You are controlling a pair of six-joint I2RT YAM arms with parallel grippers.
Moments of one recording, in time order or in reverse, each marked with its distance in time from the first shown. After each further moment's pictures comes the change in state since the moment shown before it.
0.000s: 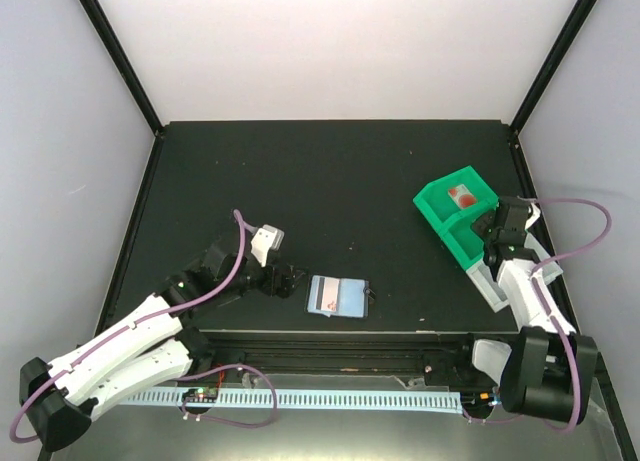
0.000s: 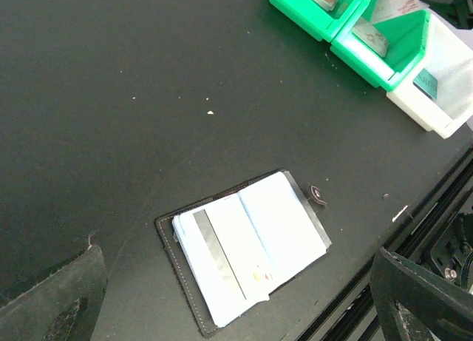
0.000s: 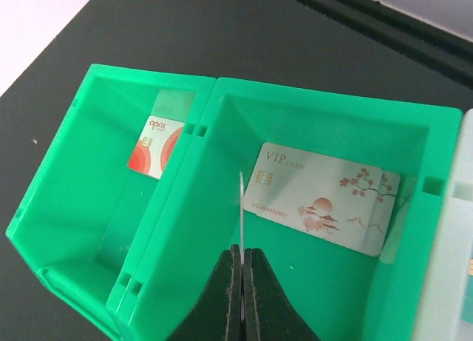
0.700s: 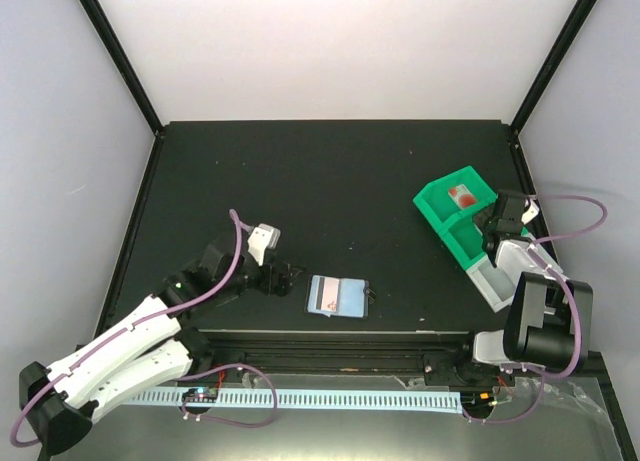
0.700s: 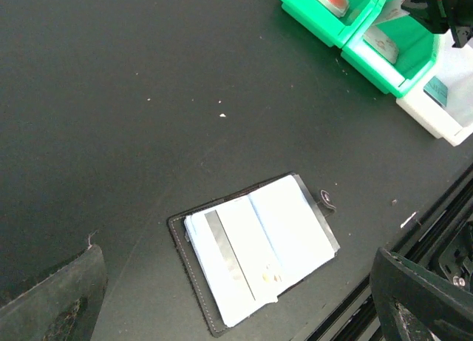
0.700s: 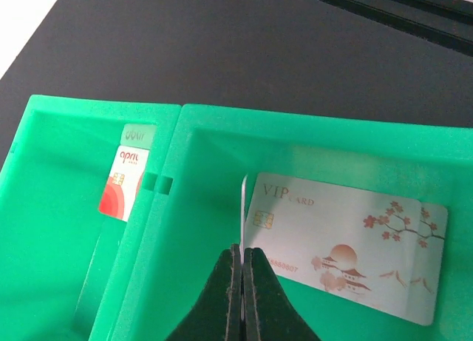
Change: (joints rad) left arm 0.018 -0.014 0.000 -0.016 -0.009 -0.002; right arm -0.040 0.275 0.035 0.203 -0.013 0.076
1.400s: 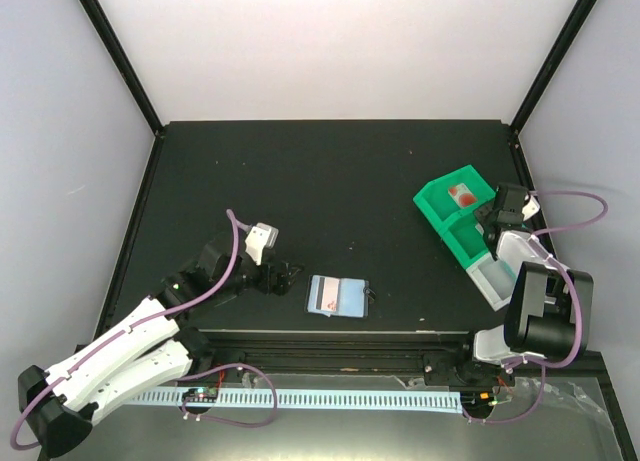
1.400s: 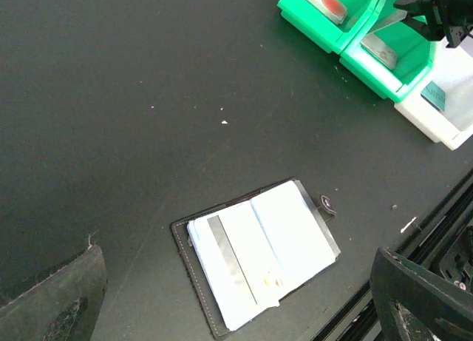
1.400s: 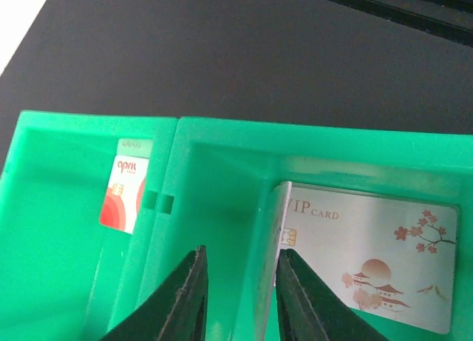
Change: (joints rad) left arm 0.012 -0.020 0.000 -0.003 -0.004 0.007; right arm -0.001 0.069 0.068 -0.032 0.000 0.062
